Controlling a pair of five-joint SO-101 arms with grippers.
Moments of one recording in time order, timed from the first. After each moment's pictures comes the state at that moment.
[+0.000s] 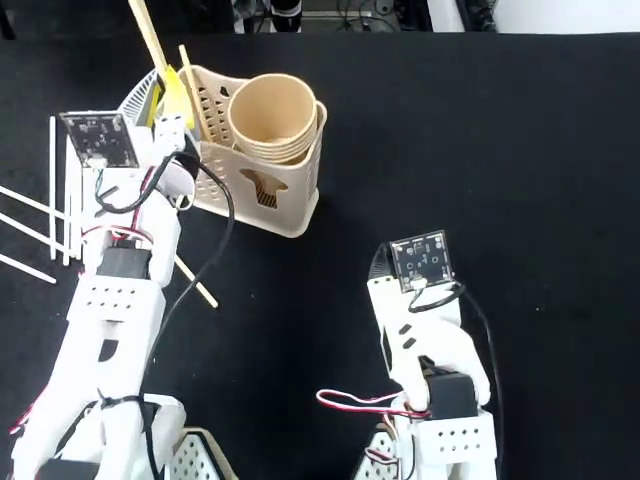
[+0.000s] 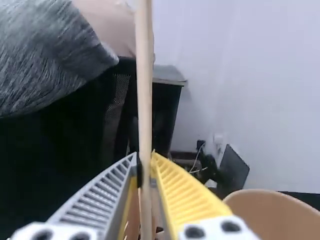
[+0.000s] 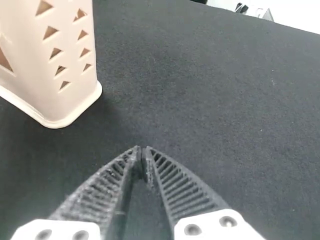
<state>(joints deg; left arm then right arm) -0.4 -35.7 52.4 -10.6 6.5 -5.1 -103.2 96.7 43.8 13.0</state>
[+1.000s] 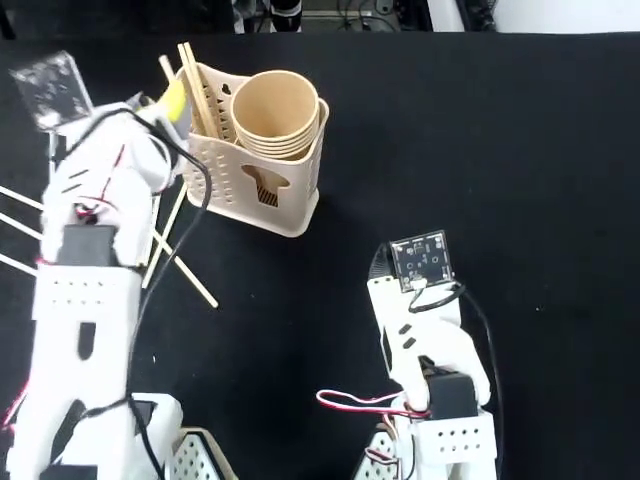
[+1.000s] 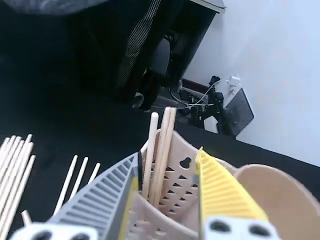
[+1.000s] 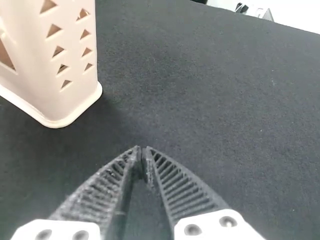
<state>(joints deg) -4.4 -39.8 29.5 34.8 18.9 -5.1 -103.2 96.7 43.8 13.0</state>
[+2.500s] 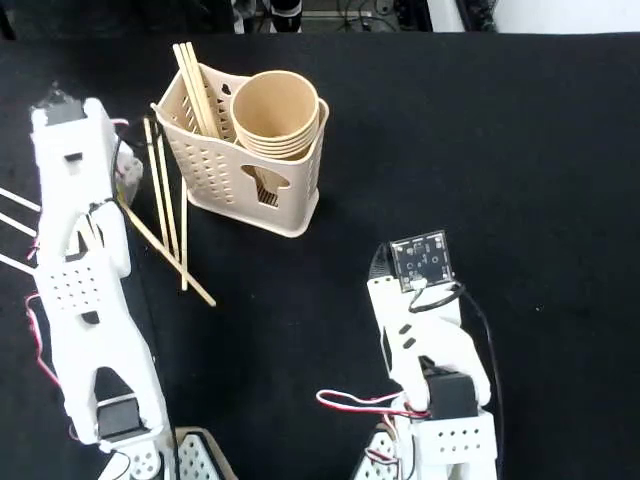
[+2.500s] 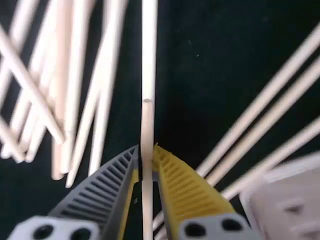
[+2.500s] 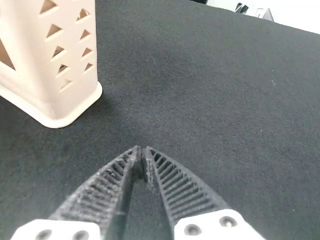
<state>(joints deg) -19.8 48.8 -50.6 93.6 29.0 -5.1 -103.2 96.7 43.8 13.0</state>
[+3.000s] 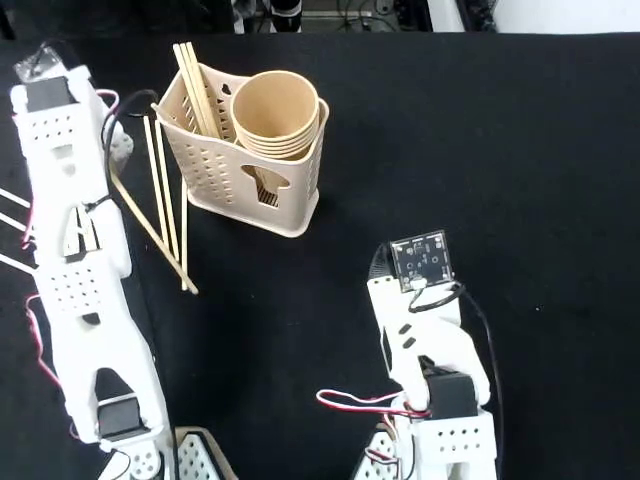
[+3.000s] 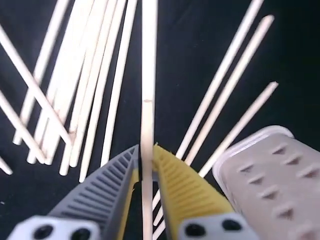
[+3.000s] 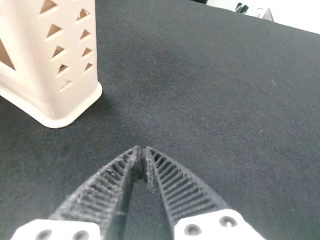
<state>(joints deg) -19.5 45.5 -64.5 100.4 22.1 -5.1 -103.2 96.7 43.8 13.0</state>
